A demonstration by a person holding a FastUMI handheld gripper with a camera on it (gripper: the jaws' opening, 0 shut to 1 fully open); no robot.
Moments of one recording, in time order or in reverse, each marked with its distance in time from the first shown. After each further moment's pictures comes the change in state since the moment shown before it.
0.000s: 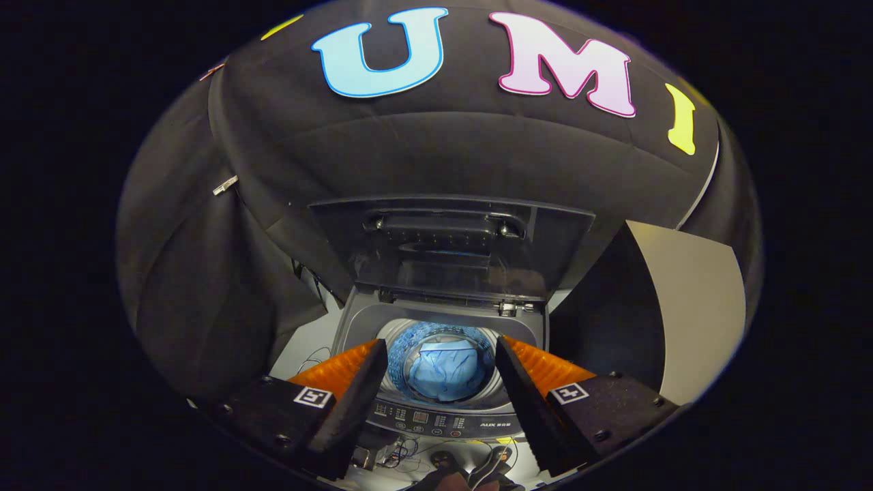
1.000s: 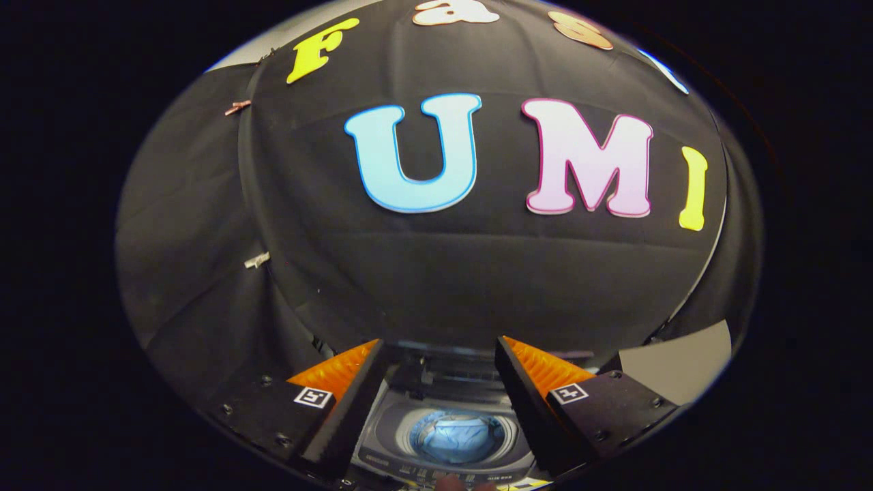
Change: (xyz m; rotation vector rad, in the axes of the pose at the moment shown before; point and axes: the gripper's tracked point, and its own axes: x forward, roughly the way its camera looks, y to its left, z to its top) arm -0.048 0.046 0.181 -0.019 -0.396 0.091
